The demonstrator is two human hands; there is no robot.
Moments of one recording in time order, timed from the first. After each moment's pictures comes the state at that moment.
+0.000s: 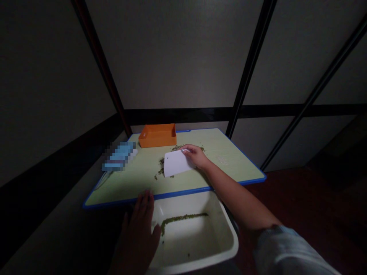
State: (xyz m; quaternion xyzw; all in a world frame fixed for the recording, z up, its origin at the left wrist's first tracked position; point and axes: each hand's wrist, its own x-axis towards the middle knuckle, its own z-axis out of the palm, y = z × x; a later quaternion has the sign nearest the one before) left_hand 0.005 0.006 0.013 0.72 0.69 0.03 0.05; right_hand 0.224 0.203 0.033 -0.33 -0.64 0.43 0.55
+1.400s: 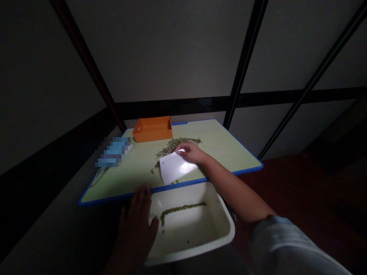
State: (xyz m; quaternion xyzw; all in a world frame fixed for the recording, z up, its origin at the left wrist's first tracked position) left_hand 0.009 0.009 0.018 0.71 0.70 0.01 0.06; right_hand 0.229 0.194 0.033 -0.36 -0.73 0.39 0.43
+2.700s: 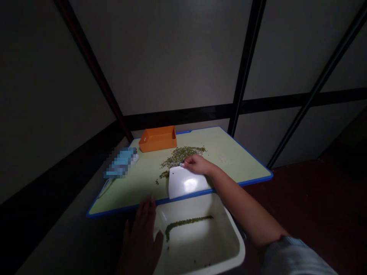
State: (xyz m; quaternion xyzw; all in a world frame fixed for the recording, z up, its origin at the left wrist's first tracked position) left_hand 0.003 0.009 0.005 0.71 0.71 0.02 0.01; right_hand 0.233 0.180 0.039 -0.38 -0.79 0.36 0.33
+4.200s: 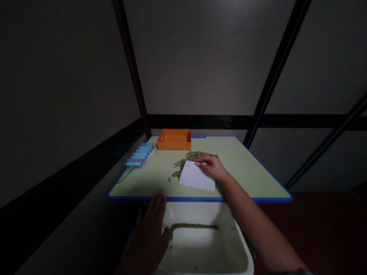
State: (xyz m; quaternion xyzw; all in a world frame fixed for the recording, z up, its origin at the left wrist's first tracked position) left_hand 0.007 -0.002 0.025 0.71 0.69 0.03 0.09; right_hand 0.237 0.185 0.032 -0.40 -0.74 0.30 0.45
